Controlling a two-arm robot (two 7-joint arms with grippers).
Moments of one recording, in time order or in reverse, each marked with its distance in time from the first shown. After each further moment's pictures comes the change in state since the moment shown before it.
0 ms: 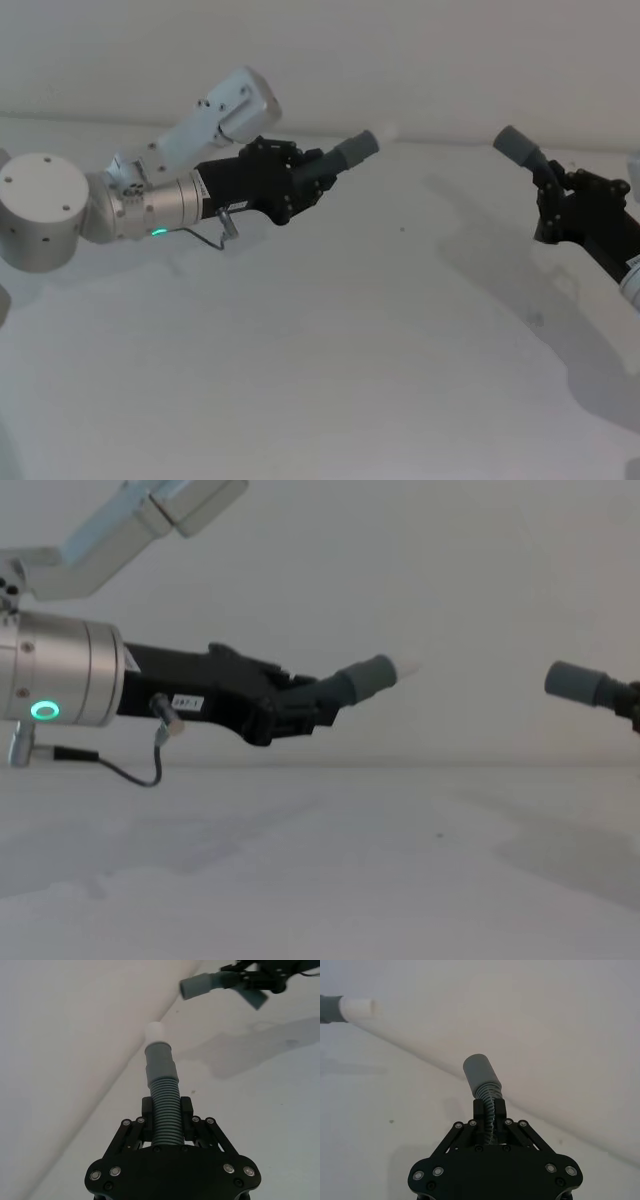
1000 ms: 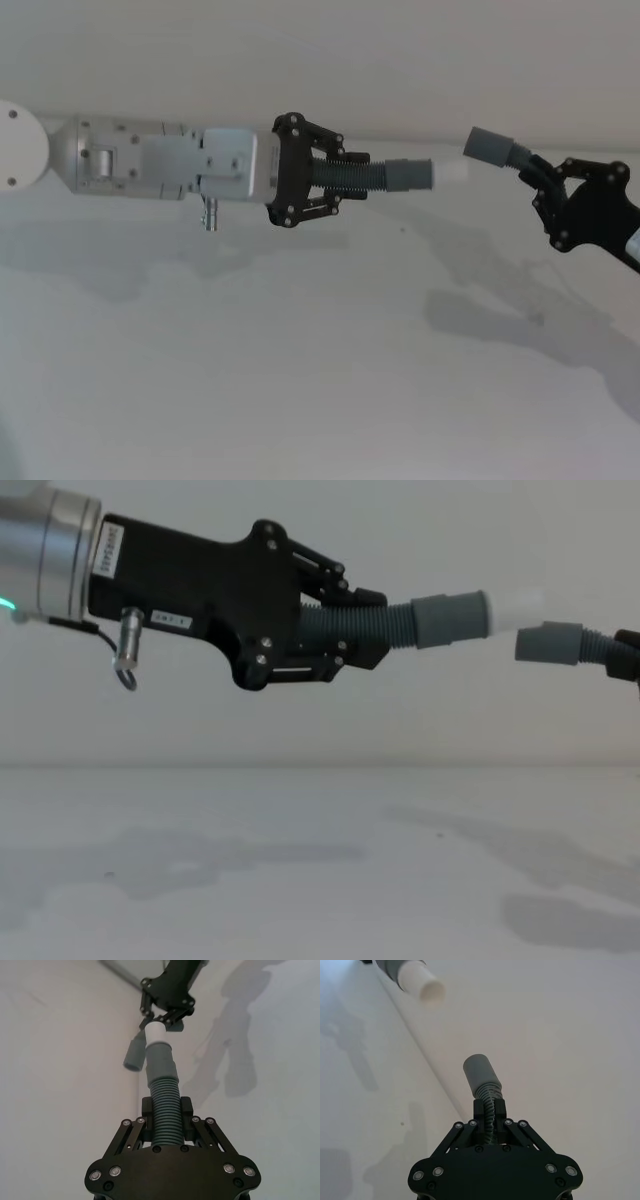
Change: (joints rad) left arm -0.157 0.128 0.106 -0.075 0.168 -0.459 -0.234; right arm 0.058 0.178 -0.061 0.059 -0.195 -0.508 0.128
